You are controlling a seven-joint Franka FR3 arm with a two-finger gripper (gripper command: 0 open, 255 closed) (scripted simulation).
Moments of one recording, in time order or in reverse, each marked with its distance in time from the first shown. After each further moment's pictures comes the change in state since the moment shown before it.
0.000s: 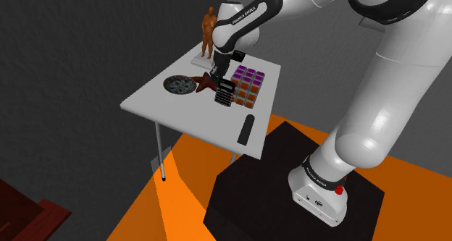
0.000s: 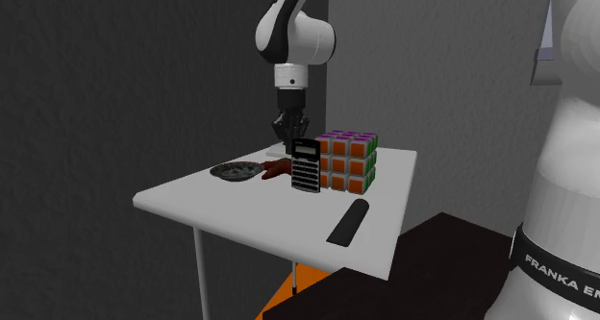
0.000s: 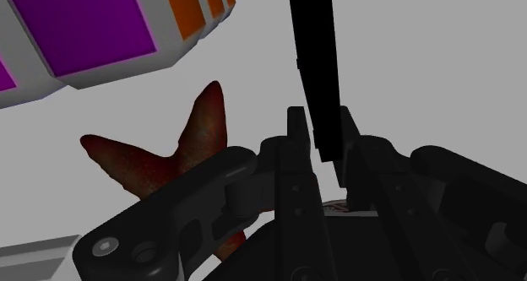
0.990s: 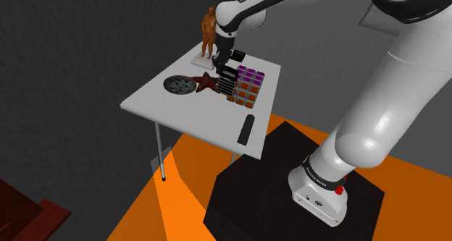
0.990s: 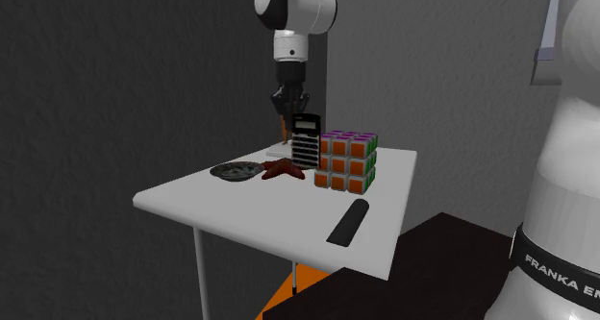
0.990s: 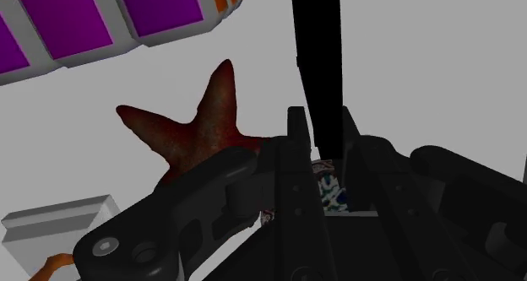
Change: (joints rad) arm 0.003 -0.103 -0.003 0.056 -0.015 -0.159 0.011
